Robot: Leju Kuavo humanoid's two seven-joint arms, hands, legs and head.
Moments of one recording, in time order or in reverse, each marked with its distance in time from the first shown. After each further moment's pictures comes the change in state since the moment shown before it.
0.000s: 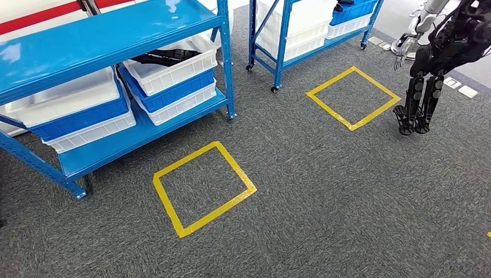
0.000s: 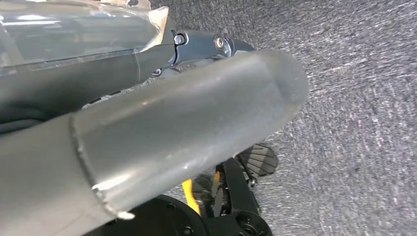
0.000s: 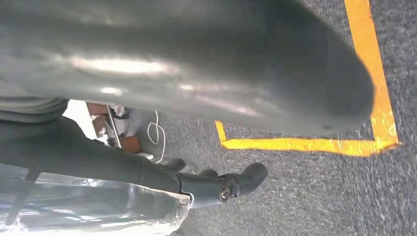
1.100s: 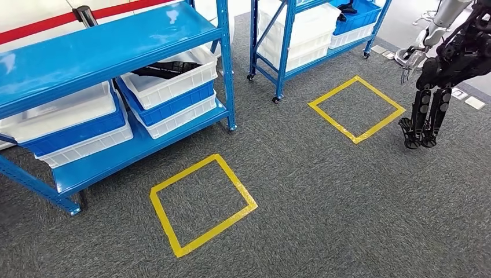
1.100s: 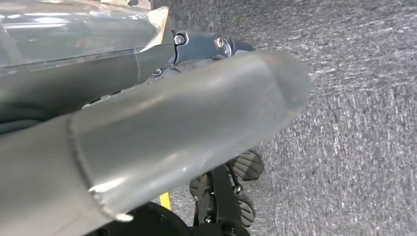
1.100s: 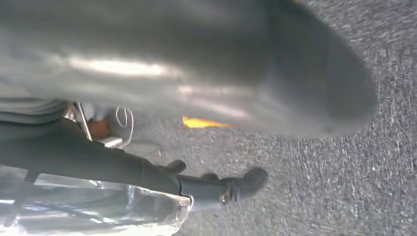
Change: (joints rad) left arm 0.008 0.016 0.057 0.014 0.077 0.022 0.008; right arm 0.001 -0.012 -0.021 0.000 0.021 0.017 -0.093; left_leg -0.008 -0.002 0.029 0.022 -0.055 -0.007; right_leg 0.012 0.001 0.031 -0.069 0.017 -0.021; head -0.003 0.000
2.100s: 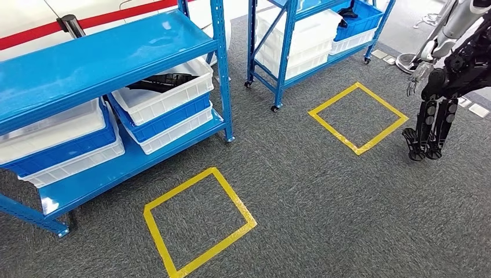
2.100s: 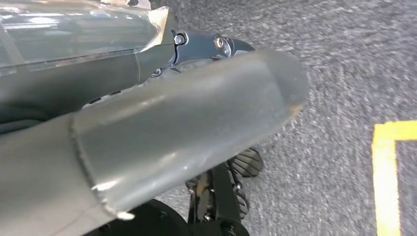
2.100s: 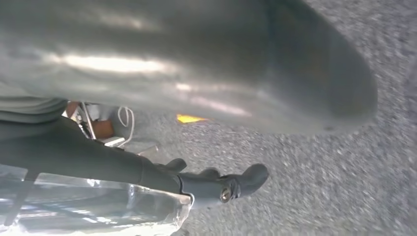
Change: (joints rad) left arm -0.004 -0.005 0.019 -0.002 -0.002 -0.020 -0.001; right arm 0.004 0.007 0.000 0.002 -0.003 0.000 0.015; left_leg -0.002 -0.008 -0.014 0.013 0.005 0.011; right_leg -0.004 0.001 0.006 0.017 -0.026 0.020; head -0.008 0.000
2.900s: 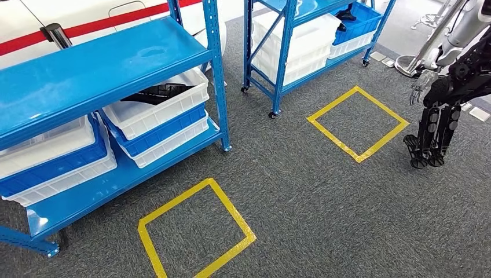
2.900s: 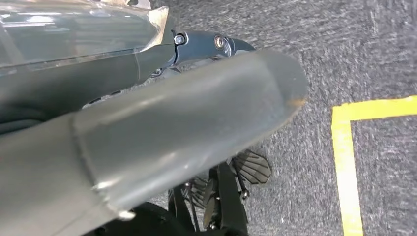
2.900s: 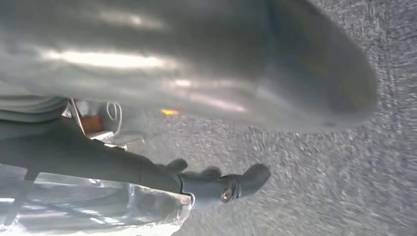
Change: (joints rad) left arm -0.009 -0.005 0.000 -0.001 -0.006 0.008 0.010; right arm -0.011 0.011 0.000 0.001 0.001 -0.006 0.006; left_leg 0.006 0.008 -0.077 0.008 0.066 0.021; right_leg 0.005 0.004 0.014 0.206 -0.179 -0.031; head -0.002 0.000
